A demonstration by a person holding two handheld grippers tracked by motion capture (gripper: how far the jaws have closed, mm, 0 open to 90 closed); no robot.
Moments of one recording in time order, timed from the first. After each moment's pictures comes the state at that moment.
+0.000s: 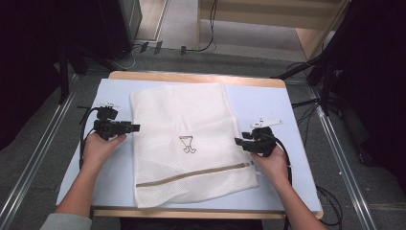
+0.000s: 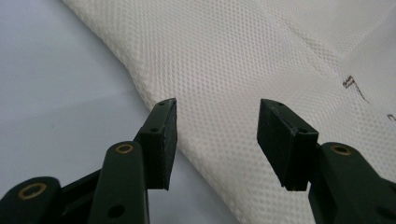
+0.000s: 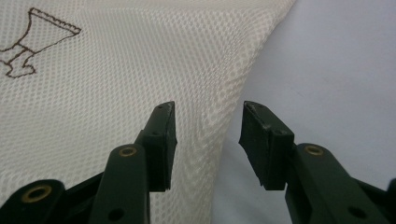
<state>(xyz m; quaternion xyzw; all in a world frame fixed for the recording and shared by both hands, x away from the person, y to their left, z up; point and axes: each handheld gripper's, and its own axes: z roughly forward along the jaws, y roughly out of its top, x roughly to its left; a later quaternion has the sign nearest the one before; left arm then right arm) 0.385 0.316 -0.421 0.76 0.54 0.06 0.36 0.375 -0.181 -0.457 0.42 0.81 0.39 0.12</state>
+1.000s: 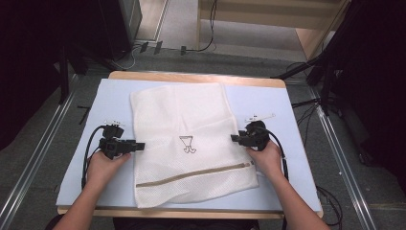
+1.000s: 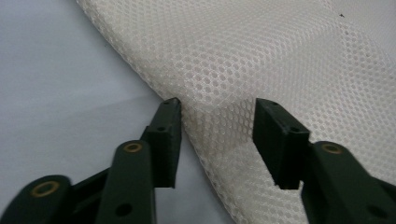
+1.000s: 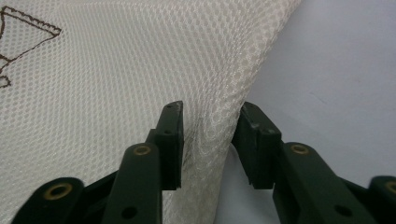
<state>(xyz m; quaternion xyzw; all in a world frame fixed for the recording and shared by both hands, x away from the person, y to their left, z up) 0.348 0.298 -0.448 0.76 0.55 0.02 0.34 0.403 -0.171 -0.469 0.43 0.82 0.37 0.08</state>
